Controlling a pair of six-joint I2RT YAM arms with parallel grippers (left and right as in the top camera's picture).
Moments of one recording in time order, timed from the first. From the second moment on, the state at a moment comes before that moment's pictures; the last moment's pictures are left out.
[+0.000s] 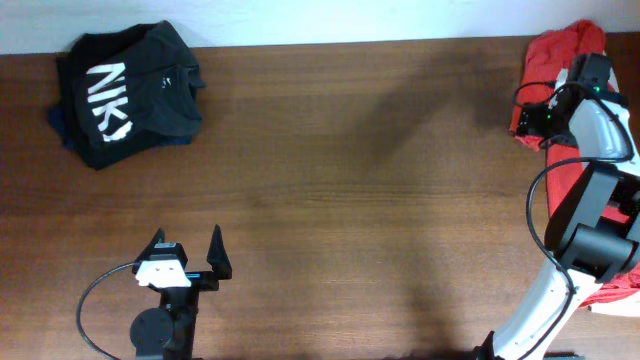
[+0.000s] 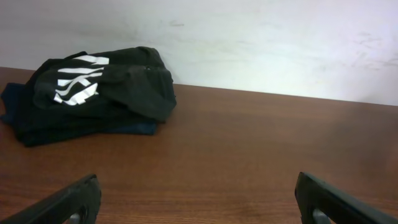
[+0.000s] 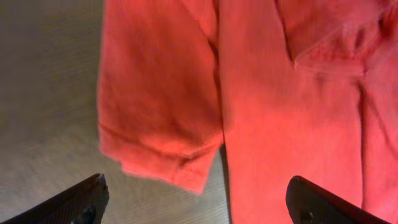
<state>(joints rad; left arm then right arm) 0.01 0.02 0.01 -0.08 0.03 -0.12 -0.39 2.20 1.75 -0.68 0.08 -0.09</state>
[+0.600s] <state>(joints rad) 0.01 0.02 0.01 -0.08 0.03 -0.12 -0.34 2.32 1.76 -0.55 0.02 -0.15</state>
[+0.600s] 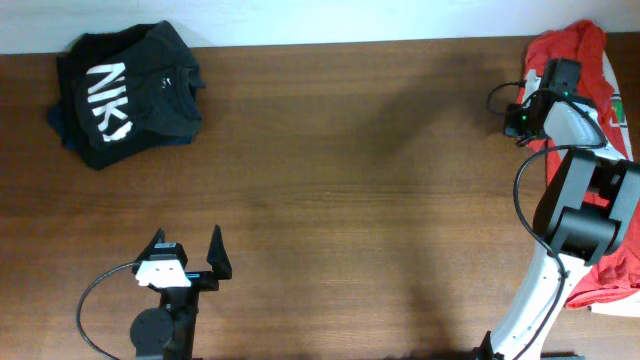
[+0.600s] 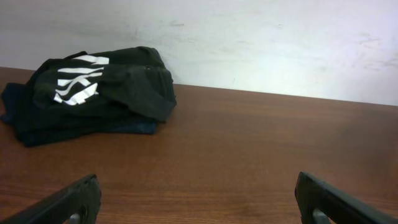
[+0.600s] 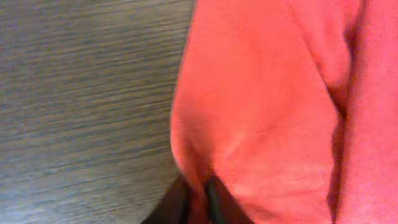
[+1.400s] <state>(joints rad) 0.01 0.02 0.01 -0.08 0.03 -0.12 0.08 1.62 2.35 -0.98 0.00 -0.07</state>
